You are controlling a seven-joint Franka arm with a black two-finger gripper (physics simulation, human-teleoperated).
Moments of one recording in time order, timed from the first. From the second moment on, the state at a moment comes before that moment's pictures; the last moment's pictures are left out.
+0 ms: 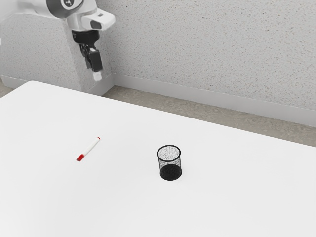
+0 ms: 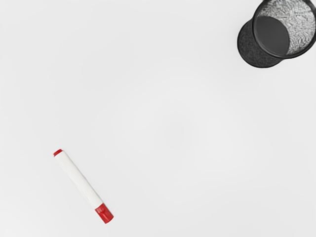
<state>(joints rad) 0.00 0.17 0.01 -1.35 0.06 1.52 0.61</state>
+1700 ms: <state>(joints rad) 0.25 0.54 0.06 -1.66 -0.10 2.25 0.56</state>
